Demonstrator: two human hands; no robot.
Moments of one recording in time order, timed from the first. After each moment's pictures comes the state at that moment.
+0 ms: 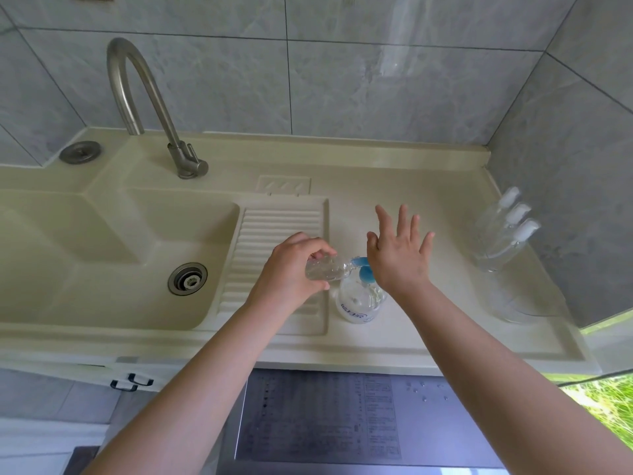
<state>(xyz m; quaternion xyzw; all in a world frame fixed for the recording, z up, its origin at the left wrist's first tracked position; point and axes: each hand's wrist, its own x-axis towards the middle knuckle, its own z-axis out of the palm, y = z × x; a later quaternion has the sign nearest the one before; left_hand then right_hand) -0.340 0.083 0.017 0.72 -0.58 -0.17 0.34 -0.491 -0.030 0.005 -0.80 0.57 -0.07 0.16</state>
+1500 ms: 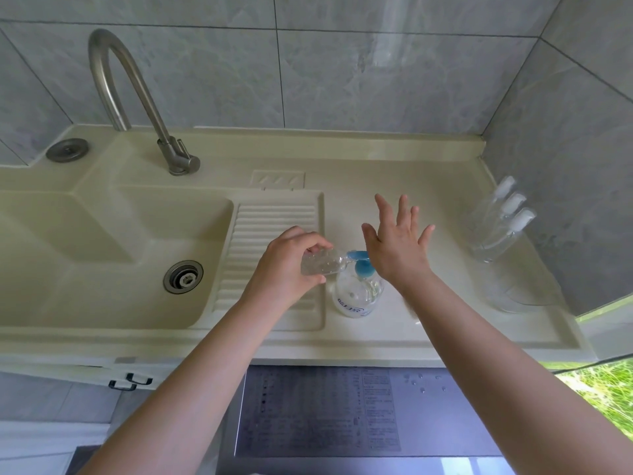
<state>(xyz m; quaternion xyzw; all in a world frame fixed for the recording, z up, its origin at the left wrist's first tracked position) -0.340 0.082 0.014 0.72 -0.59 -0.16 0.33 -0.494 -0.033 0.015 -0.79 0.57 -0.09 0.18</state>
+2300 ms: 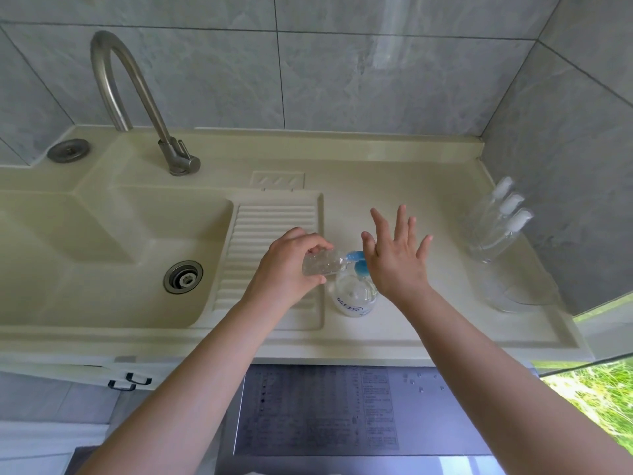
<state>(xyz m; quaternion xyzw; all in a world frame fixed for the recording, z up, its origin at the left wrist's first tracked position) -0.342 0.082 0.012 0.72 -0.59 -0.15 0.33 -0.504 -0.018 0.000 -0.81 0.56 -0.08 0.17</state>
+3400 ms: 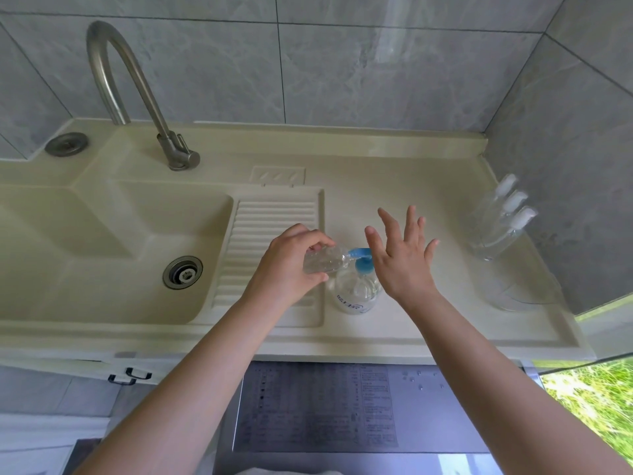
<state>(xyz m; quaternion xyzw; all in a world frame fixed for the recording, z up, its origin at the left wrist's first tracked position) -0.345 0.084 0.017 0.72 -0.59 -0.17 0.34 -0.514 -0.016 -0.003 -0.78 0.57 -0.12 0.24</state>
